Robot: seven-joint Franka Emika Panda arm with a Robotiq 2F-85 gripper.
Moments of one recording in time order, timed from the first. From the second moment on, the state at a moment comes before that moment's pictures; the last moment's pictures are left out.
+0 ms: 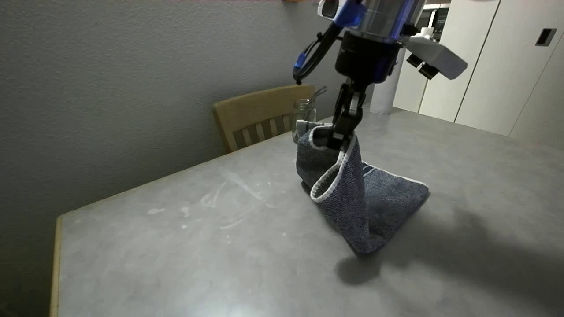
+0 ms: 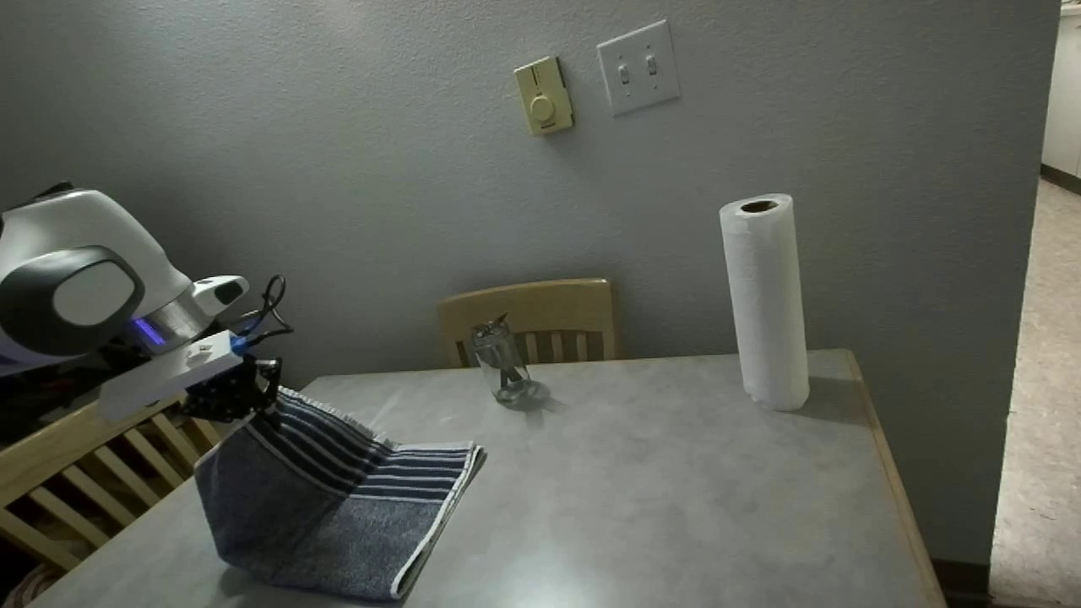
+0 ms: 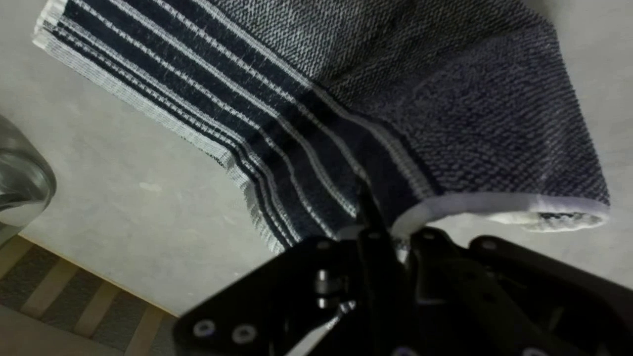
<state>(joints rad) 0.05 0.28 0.24 -2.11 -0.06 2.62 -0.42</state>
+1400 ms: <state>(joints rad) -0.06 0.26 0.25 -2.12 0.24 2.64 -0.81</state>
